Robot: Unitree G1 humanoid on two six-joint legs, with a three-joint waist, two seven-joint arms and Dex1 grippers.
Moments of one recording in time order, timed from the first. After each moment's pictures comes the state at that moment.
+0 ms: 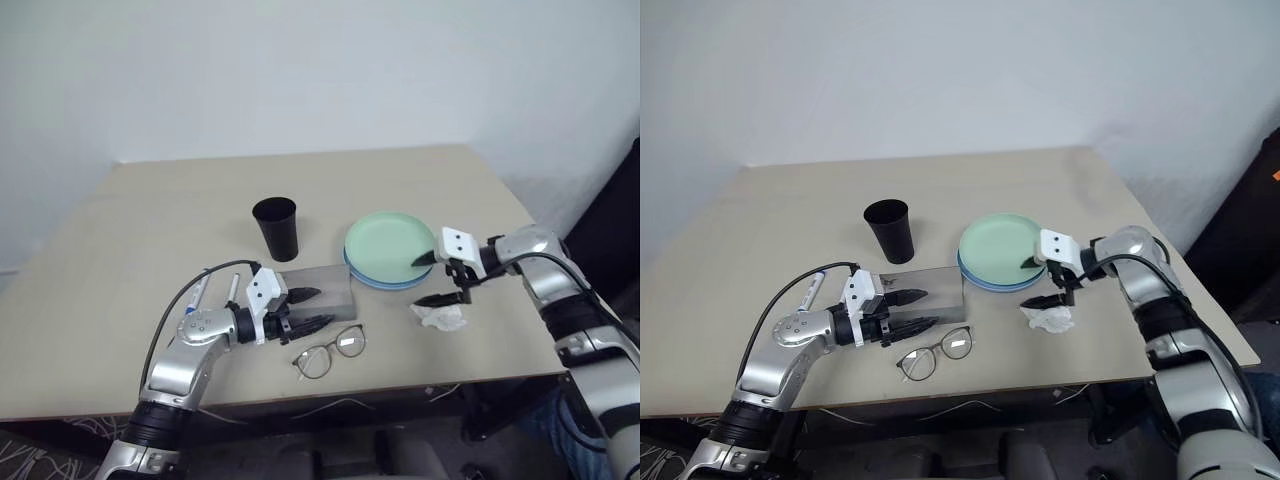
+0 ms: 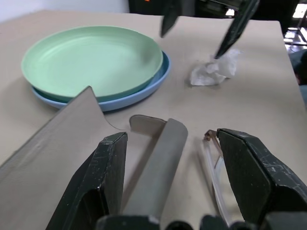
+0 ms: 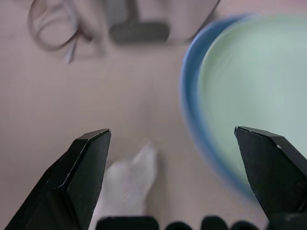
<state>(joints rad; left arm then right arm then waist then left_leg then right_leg) -0.19 0.50 -0.12 -0.01 -0.33 0.23 -0.99 -0.70 -0.66 0.27 0.50 -0.03 0.07 1.45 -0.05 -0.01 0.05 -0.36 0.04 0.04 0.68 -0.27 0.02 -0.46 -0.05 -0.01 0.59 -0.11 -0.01</state>
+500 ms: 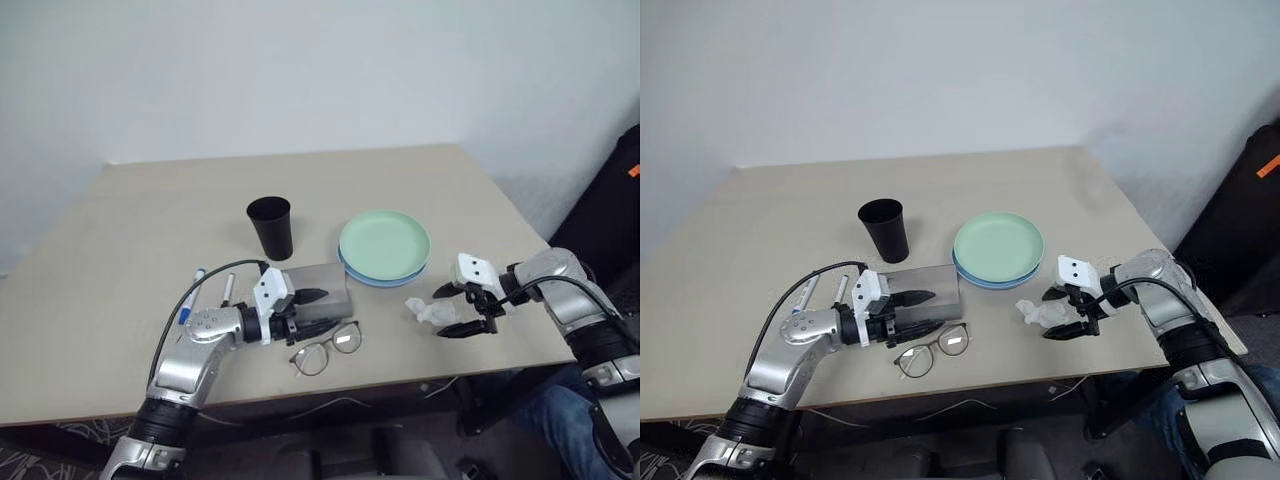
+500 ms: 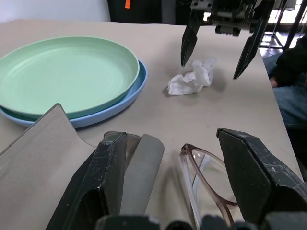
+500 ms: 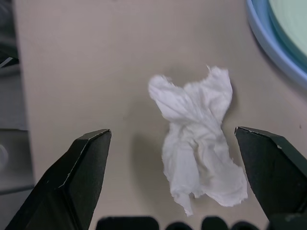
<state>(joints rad) -0.21 0.47 -0.14 0.00 -0.33 0.23 -1.01 -0.60 -0.71 0.30 0.44 -0.04 0.18 1.42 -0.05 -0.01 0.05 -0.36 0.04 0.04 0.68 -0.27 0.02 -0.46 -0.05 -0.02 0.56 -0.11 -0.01</state>
